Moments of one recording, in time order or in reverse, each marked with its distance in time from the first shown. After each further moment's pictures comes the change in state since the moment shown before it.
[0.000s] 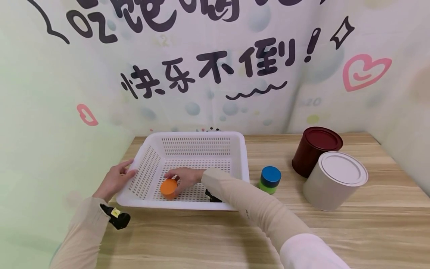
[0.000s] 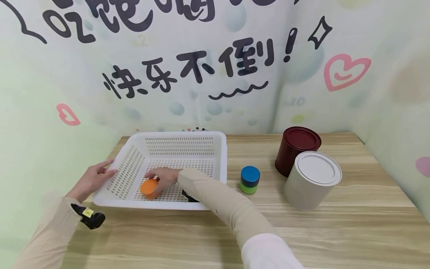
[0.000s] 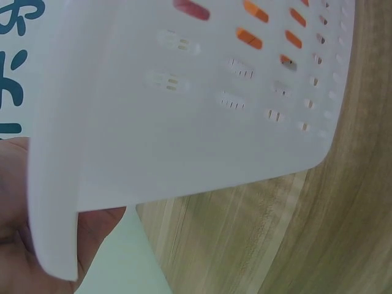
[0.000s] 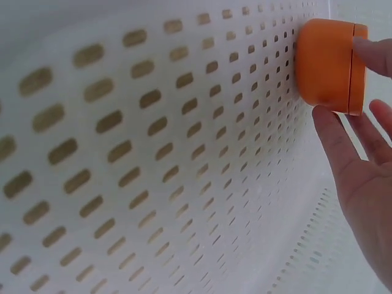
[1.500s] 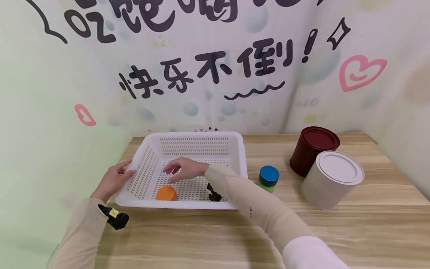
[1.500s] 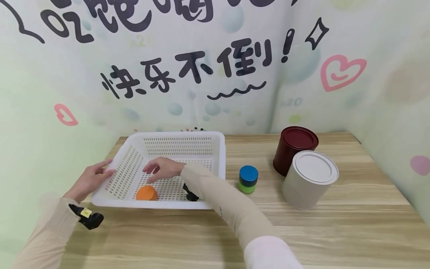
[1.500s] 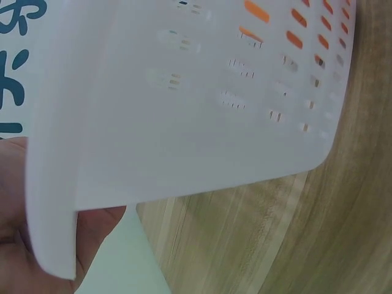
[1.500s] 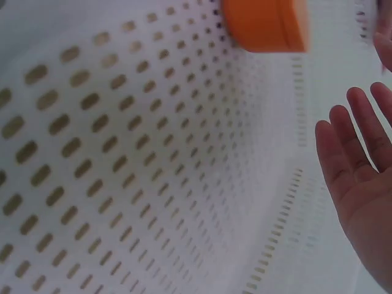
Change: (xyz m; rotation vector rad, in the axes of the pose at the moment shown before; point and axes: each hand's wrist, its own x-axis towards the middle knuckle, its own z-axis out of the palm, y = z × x) left_hand 0.001 -0.004 0.000 -0.009 -0.010 -0.007; right_hand -0.013 -0.005 -0.020 0.167 0.124 -0.104
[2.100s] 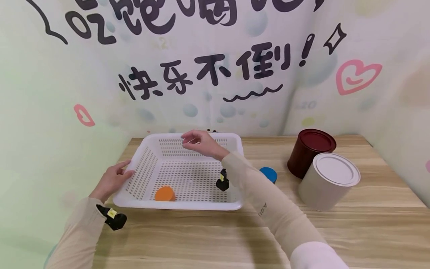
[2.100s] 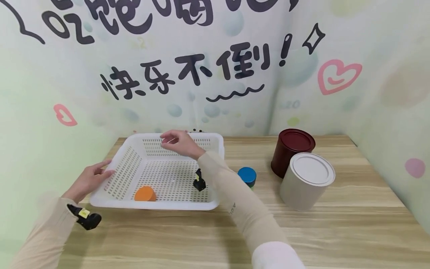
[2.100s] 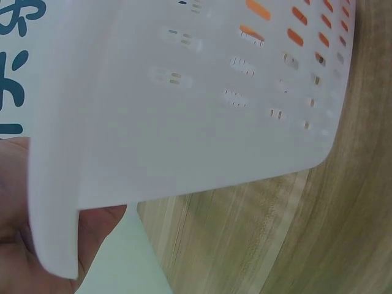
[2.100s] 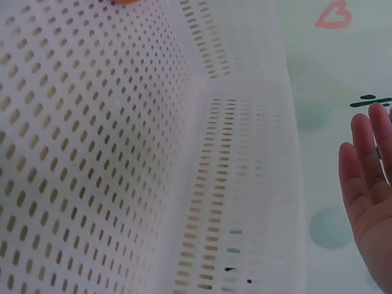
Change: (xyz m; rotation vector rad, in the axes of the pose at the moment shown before) left_hand 0.000 0.000 0.000 0.010 -0.001 0.015; right_hand -0.037 -0.012 -0.061 0.174 0.476 -0.032
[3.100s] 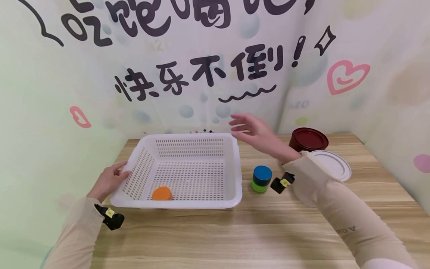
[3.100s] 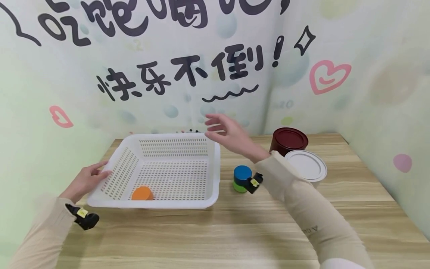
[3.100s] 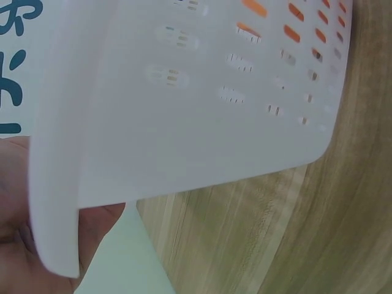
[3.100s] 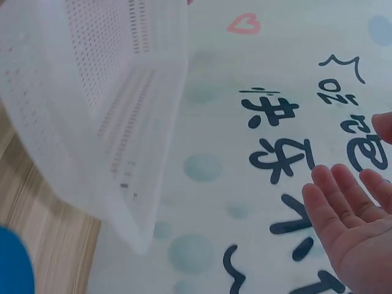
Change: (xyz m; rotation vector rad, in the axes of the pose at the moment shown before) left_hand -0.002 0.003 0.001 0.027 0.009 0.014; right_hand -0.117 -0.058 -0.105 -0.164 0.149 -0.046
